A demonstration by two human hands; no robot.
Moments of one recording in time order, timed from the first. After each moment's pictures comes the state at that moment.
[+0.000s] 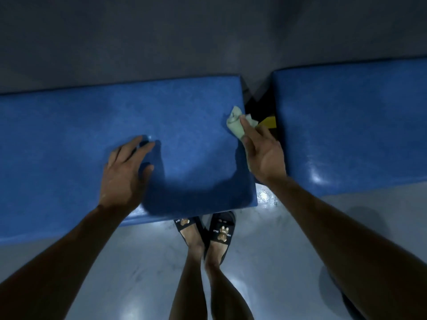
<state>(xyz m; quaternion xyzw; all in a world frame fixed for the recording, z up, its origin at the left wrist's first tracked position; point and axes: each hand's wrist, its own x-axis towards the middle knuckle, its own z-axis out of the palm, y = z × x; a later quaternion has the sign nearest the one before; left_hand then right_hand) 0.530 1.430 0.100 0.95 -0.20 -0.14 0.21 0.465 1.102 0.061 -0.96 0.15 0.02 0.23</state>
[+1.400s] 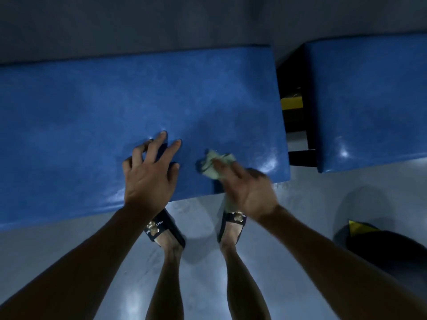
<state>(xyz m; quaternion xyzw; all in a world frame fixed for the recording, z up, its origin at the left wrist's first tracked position) 0.492 1.482 0.096 0.96 -0.19 -0.17 0.11 0.388 1.266 0.086 -0.99 -0.04 0.03 0.14</state>
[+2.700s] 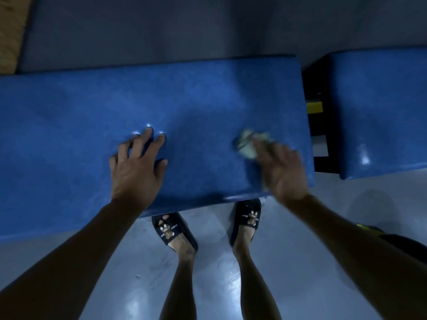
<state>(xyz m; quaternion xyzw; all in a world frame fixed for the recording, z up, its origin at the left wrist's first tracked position) 0.549 1.564 0.093 0.97 -0.16 -0.15 0.12 0.429 1.254 0.084 -1.00 0.03 0.02 0.03</state>
